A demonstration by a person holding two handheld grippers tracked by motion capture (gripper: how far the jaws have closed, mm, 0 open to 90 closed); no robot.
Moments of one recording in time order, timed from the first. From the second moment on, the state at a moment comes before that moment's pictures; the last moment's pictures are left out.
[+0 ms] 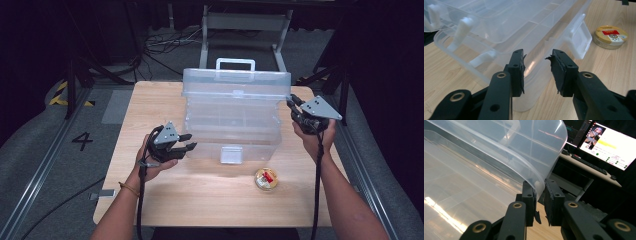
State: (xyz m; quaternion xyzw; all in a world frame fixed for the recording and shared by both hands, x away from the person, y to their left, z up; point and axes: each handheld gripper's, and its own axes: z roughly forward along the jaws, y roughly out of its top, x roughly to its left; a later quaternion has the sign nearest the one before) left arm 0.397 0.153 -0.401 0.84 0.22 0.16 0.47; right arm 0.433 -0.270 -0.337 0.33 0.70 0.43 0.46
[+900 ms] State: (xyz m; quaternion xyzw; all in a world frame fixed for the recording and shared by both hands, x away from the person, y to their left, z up) left arm 0.410 0.109 -0.404 0.88 0.19 0.18 0.40; right arm 0.457 -0.266 -0.321 0.36 0.68 0.44 0.46
